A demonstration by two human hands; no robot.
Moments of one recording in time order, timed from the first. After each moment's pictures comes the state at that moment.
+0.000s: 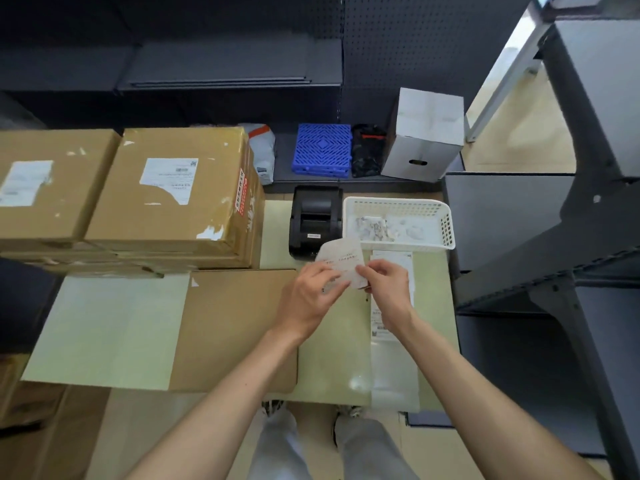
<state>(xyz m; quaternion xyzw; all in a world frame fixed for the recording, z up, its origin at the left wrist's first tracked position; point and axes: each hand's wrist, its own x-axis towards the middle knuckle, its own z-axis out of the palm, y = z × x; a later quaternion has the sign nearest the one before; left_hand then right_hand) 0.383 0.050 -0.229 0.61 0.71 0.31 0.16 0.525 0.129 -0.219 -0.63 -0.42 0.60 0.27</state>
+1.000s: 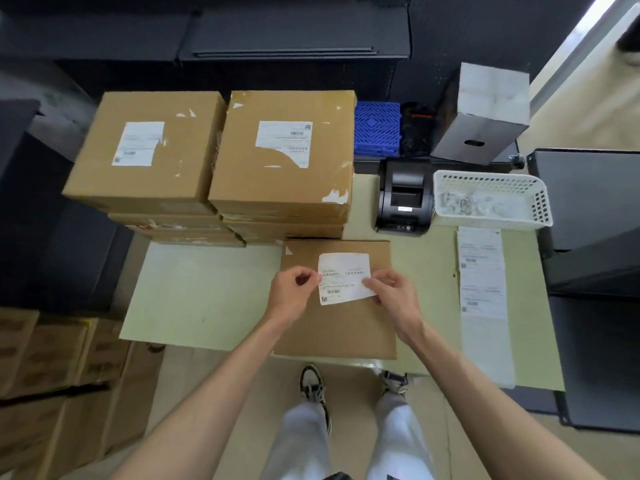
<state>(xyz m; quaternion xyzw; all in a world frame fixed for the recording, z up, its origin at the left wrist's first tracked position) 0.198 -0.075 -0.239 0.27 0.79 0.35 0.42 0.385 0.003 -0.253 -0.62 -0.45 0.62 0.19</state>
